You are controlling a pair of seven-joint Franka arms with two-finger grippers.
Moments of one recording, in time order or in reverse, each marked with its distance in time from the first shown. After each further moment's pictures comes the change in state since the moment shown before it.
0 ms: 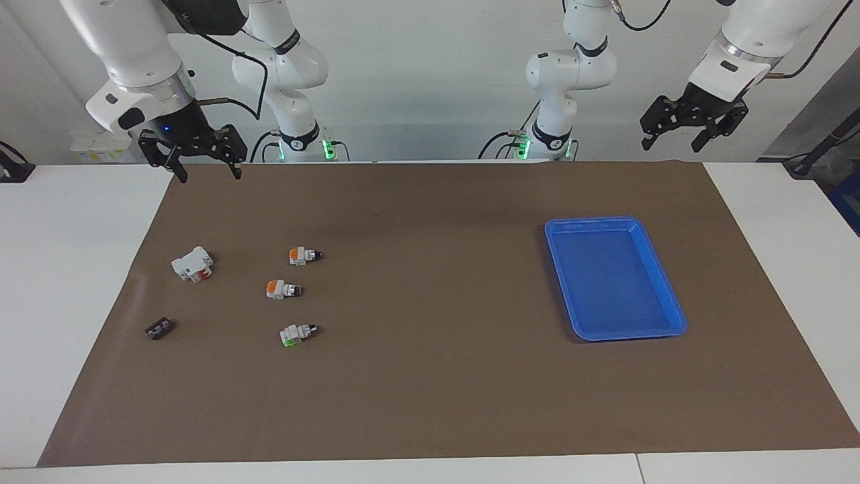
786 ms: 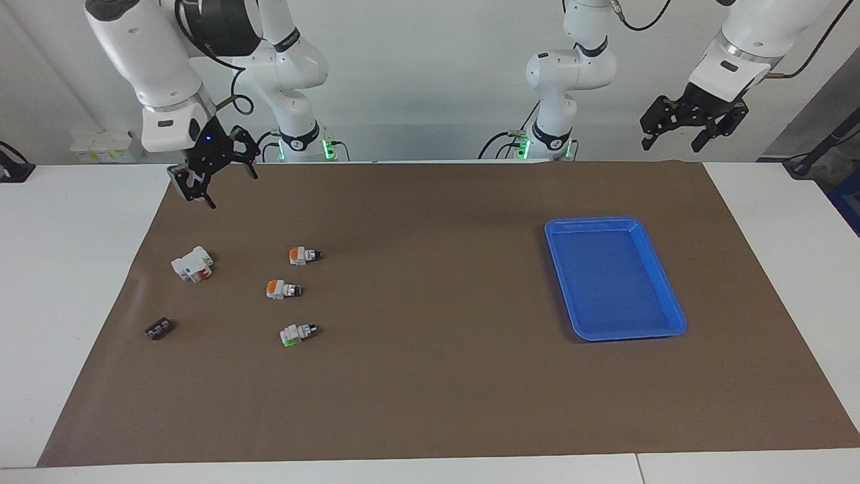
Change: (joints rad) left arm 0.000 0.000 0.000 0.000 0.000 0.000 0.000; right arm 0.049 -0.105 0.005 -0.396 0.065 0.301 -0.903
